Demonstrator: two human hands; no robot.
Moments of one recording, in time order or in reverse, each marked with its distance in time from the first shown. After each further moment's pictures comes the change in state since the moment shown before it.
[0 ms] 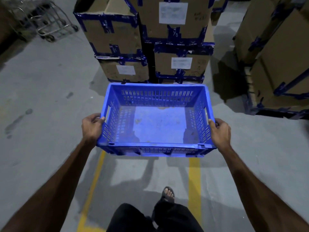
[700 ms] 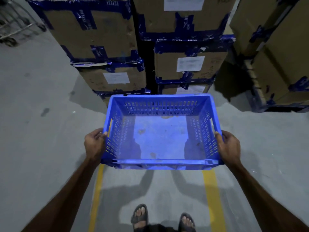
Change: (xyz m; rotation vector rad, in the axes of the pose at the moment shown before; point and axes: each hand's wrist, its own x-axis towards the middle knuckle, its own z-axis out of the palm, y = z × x) left_hand 0.228 -0.092 0.086 0.013 -0.180 0.025; right_hand 0.091 0.017 0.181 -0.133 0.107 0.048
